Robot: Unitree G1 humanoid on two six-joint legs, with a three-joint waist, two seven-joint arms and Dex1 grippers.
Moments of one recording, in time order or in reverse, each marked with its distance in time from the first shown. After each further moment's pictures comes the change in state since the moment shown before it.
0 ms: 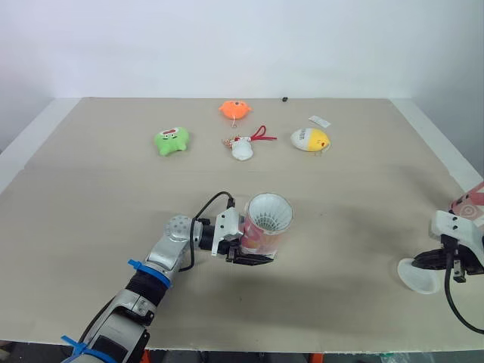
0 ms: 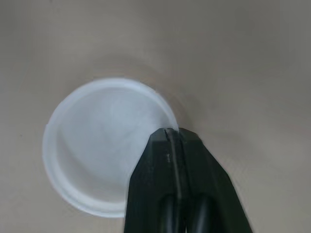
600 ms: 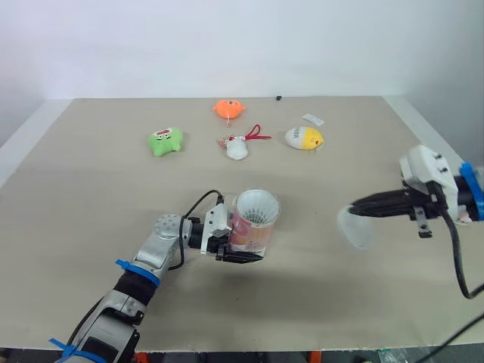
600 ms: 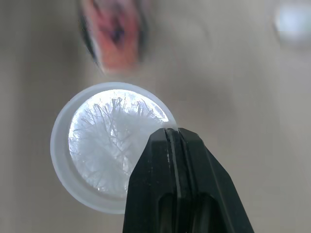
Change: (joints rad) left arm 0.018 0.070 0.024 -0.054 -0.057 0.089 -0.036; right arm -0.293 0.090 -0.056 -0.631 0.425 0.347 0.028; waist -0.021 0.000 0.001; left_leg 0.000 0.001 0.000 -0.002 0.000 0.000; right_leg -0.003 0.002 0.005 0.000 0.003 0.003
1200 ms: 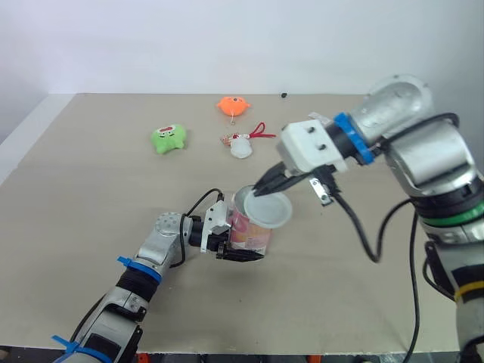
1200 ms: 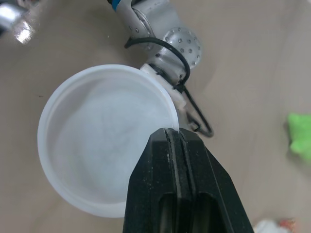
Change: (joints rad) left arm -0.027 -0.022 0.009 0.042 -0.014 0.008 -0.030; right arm -0.685 0.423 0.562 0.123 -0.317 -0.201 0.071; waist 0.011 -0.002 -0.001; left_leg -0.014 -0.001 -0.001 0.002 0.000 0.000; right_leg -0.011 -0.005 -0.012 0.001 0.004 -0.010
